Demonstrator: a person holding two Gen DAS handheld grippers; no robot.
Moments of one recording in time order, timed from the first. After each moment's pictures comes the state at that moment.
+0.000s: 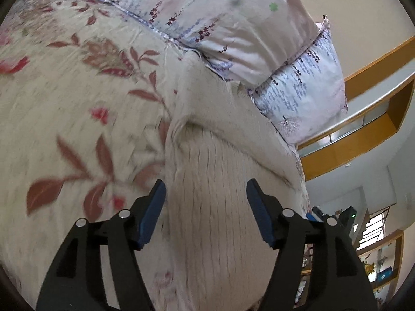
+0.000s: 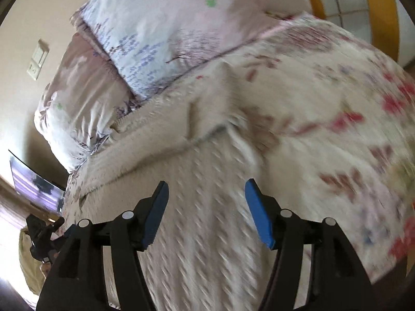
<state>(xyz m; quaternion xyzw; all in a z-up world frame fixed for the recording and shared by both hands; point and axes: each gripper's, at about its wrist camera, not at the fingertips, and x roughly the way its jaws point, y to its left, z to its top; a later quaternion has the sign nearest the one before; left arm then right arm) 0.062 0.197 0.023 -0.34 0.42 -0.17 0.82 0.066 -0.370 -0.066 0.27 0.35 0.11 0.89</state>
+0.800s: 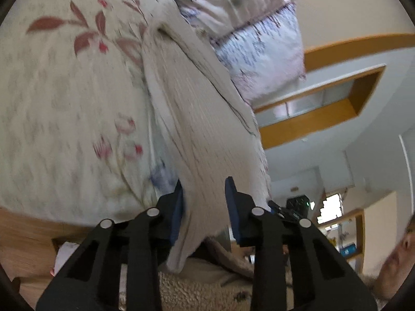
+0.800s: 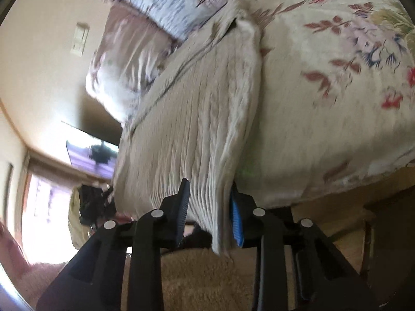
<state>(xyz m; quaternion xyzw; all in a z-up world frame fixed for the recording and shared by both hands) -0.037 0.172 -0.013 -0.38 0.44 -0.31 0.75 -0.031 -0.366 -0.138 0.32 0.40 0.29 0.81</state>
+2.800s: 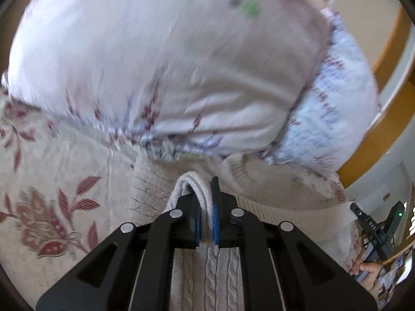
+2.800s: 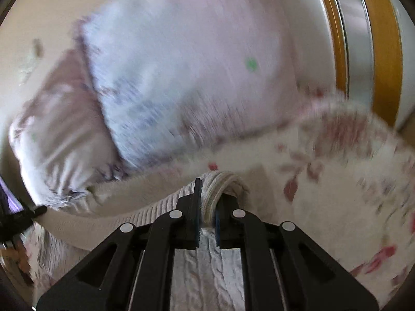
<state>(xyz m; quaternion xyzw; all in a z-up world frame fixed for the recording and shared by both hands) 0.251 0.126 0.062 -0.21 0.39 -0.09 0.89 0.208 -0.335 -0.034 0.20 0.24 0.04 0.95</state>
